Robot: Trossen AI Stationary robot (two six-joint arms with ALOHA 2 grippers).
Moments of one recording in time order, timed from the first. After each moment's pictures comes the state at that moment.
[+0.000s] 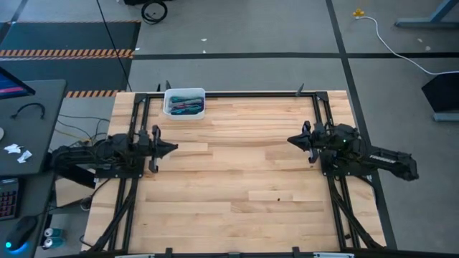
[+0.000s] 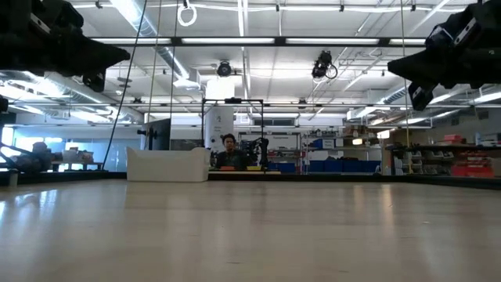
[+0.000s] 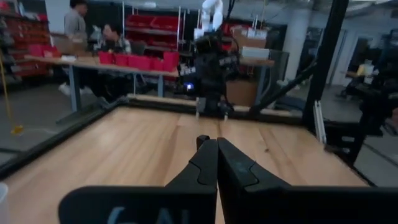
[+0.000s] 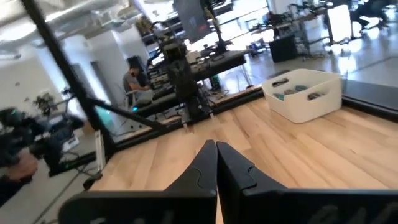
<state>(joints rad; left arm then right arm) 0.02 0.01 0.06 0.03 -0.08 -0.09 -0.31 0.01 0.04 0.02 -0.23 0.37</state>
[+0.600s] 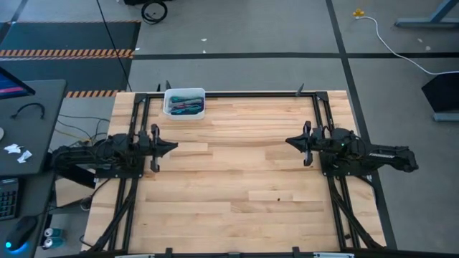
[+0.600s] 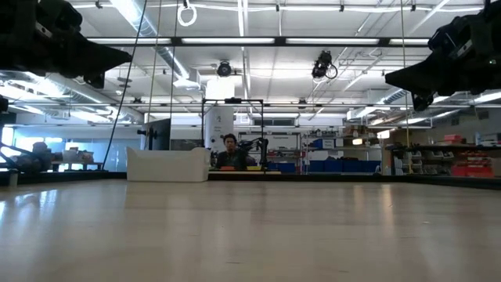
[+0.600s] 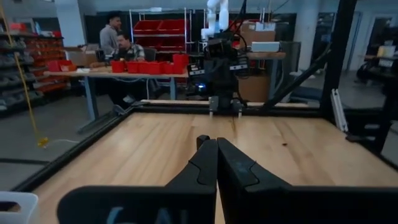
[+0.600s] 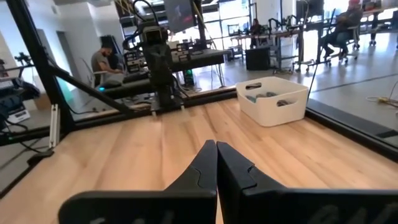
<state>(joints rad) 0.02 0.01 0.06 0.02 -0.11 0.00 -0.16 0.01 0.01 0.01 0.00 0.15</state>
